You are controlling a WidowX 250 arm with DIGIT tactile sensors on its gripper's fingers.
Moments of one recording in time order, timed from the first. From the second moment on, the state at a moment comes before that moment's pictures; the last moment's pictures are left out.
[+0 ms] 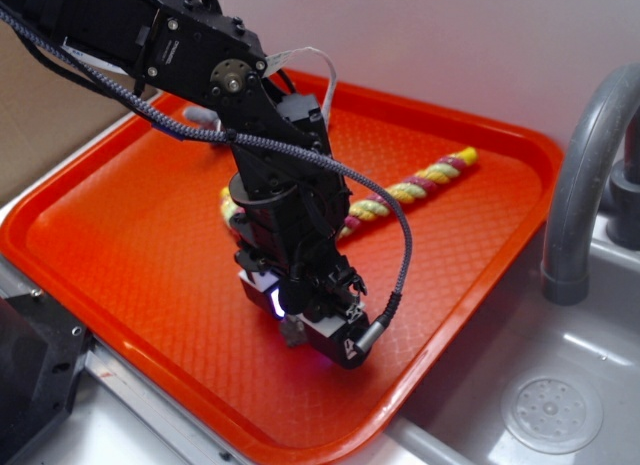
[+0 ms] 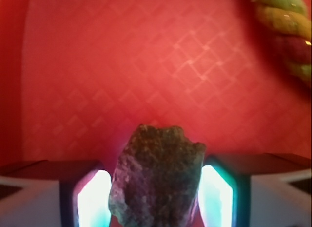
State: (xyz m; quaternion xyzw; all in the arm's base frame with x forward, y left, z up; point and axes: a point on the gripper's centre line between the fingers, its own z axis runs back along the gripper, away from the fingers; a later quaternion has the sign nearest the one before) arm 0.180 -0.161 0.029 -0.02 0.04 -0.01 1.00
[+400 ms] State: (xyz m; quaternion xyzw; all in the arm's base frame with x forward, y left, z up) arm 0.204 -0.120 0.099 -0.01 0.03 0.06 1.00
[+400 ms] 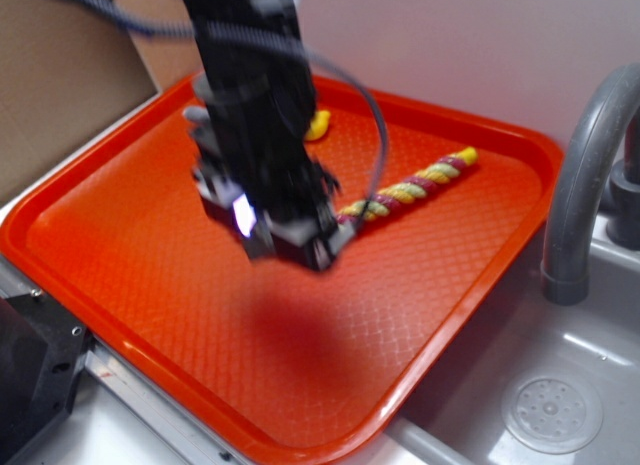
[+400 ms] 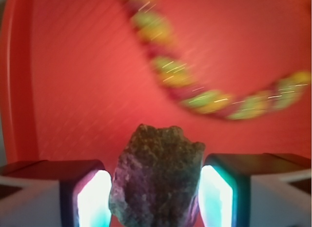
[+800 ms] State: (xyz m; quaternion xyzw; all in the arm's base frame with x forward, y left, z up) arm 0.235 -0.070 0.162 -0.05 0.00 0.12 0.99
